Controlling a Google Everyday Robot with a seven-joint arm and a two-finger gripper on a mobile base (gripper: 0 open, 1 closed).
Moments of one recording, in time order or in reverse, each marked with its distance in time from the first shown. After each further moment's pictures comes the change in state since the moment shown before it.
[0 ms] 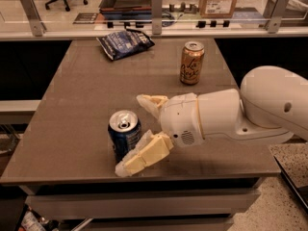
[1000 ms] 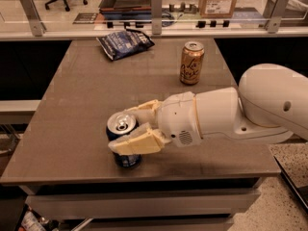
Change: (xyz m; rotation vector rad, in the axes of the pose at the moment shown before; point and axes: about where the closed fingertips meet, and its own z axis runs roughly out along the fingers) arm -0.007 0.006 0.003 -0.004 0.004 -0.015
